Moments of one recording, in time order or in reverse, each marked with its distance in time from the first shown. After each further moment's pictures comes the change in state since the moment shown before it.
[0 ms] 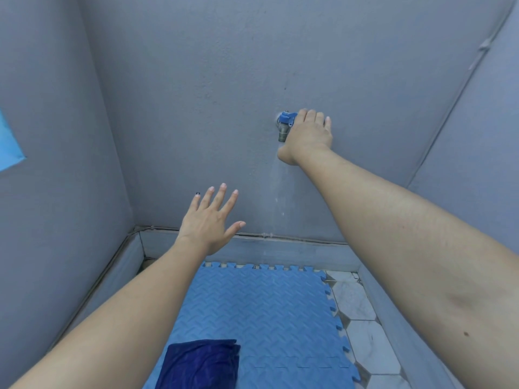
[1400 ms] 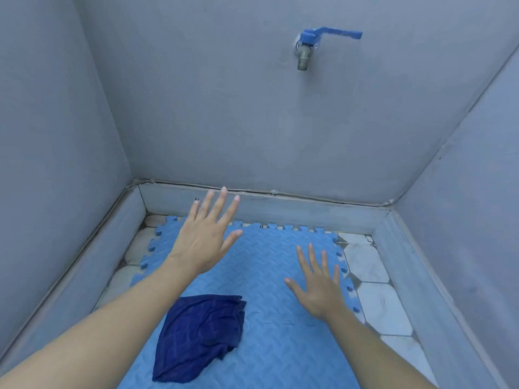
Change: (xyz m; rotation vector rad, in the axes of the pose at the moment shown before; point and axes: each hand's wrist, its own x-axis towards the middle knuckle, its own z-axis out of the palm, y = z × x) left_hand -0.073 0.016 0.106 -0.110 0.009 0.032; right_hand -0.258 0.078 0.304 0.335 -0.510 -0.165
